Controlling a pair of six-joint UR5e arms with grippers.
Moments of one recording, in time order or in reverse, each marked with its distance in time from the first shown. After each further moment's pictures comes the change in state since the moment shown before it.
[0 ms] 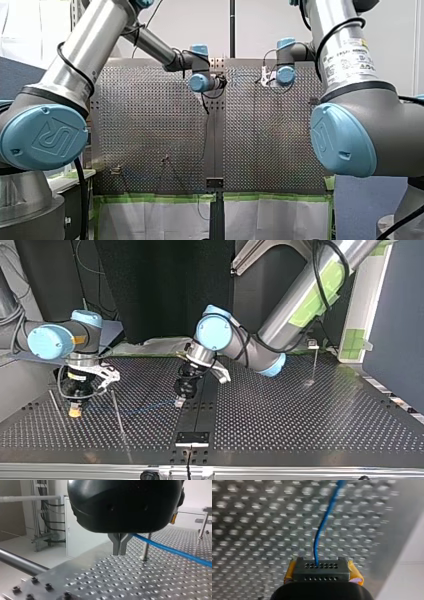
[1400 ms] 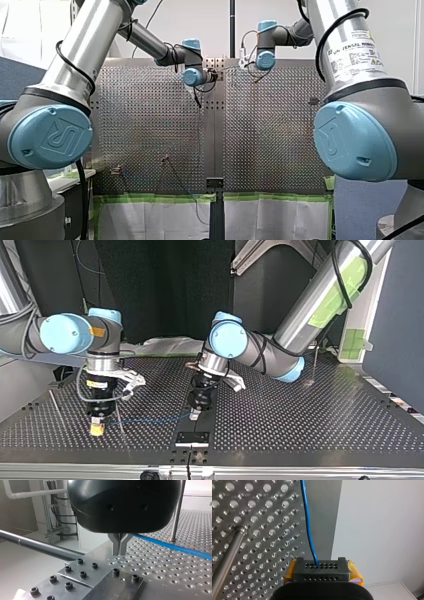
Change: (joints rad) left arm 0.058 0.054 -0.001 -0.002 -0.025 0.000; right arm 0.152 -0.058 -0.081 -0.011 0.004 -0.025
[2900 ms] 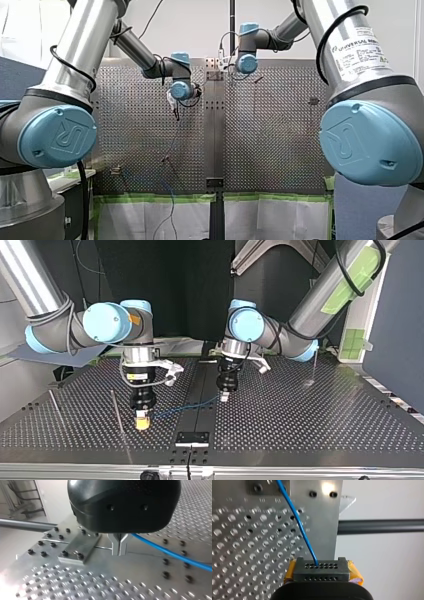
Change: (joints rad) left arm 0.062 0.059 -0.242 0.099 -0.098 0.203; right arm 0.142 0.029 0.000 -0.051 -0.029 -0.012
